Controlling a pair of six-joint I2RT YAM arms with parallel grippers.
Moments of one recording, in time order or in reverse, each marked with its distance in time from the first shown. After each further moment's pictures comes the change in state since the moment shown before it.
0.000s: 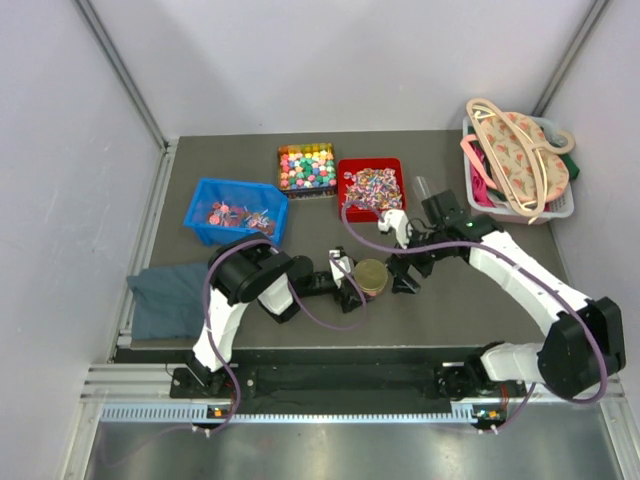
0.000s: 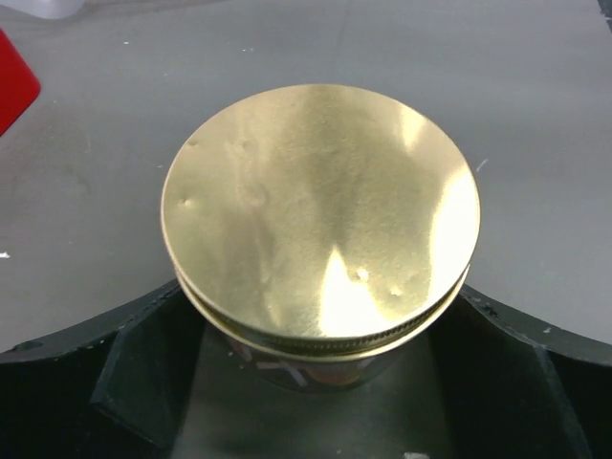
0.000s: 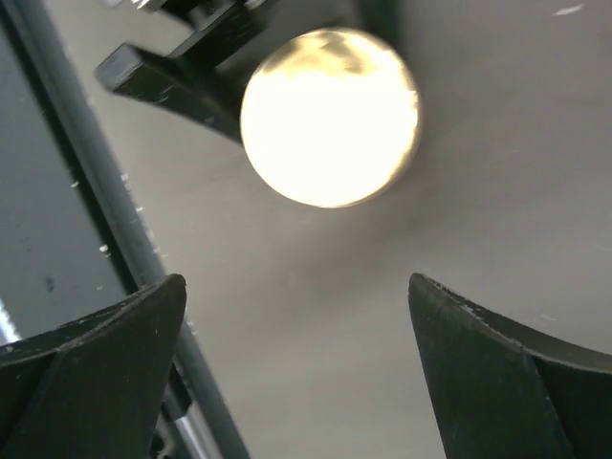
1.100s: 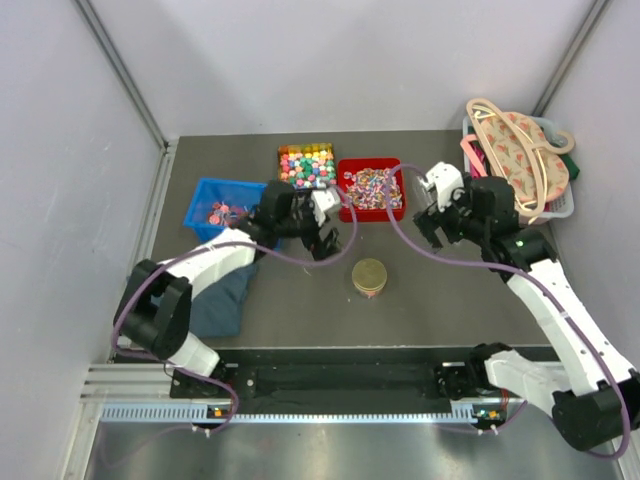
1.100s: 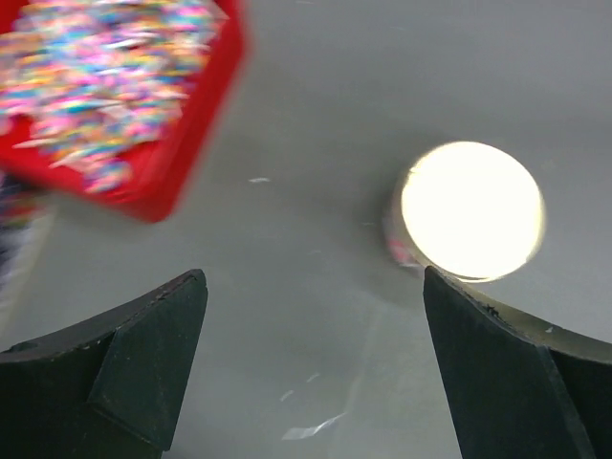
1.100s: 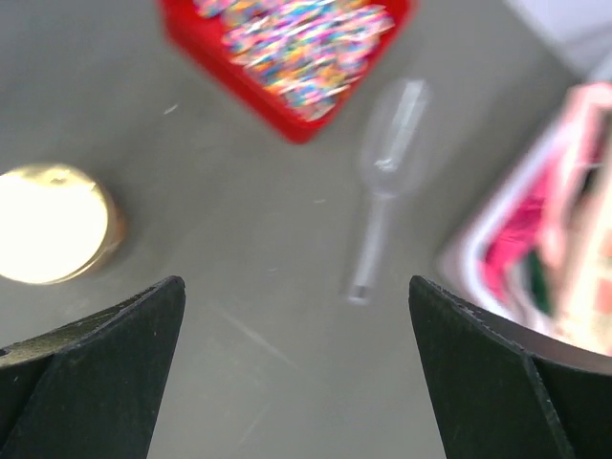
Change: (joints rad) left arm 0.213 -0.625 0.335 -1.389 0.022 0.242; right arm -0.125 -0.280 0.054 0.223 0.413 0.151
